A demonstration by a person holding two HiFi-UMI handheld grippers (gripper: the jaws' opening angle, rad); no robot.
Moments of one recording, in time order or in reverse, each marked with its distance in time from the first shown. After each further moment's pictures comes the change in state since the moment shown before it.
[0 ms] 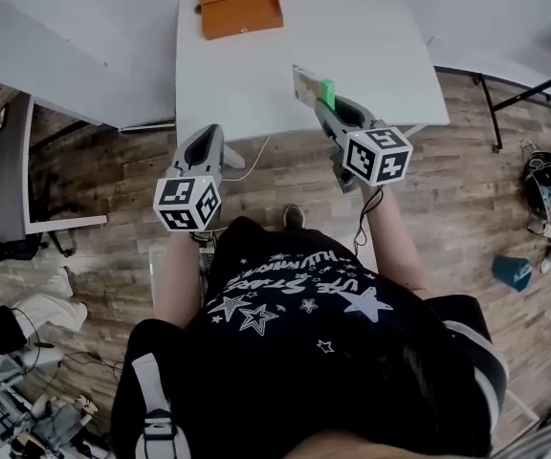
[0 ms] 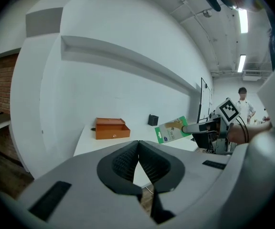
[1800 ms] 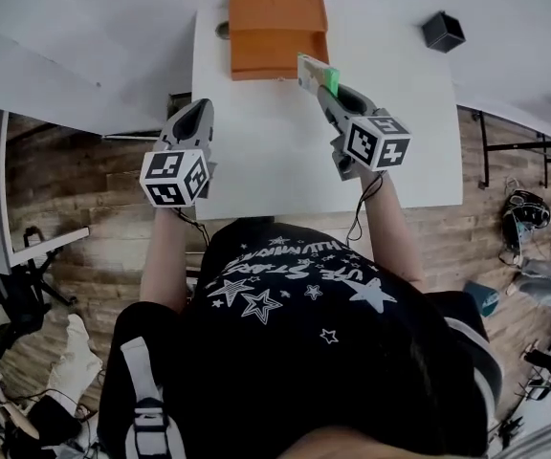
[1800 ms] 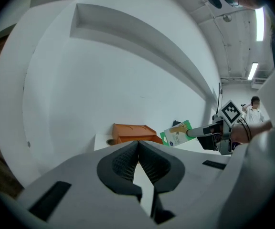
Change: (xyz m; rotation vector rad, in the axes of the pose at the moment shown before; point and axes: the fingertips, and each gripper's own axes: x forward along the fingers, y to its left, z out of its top) left arm 0.223 0.290 0.079 -0.083 -0.009 0.015; right arm 0.342 -0.064 0.102 -0.034 0.120 -0.046
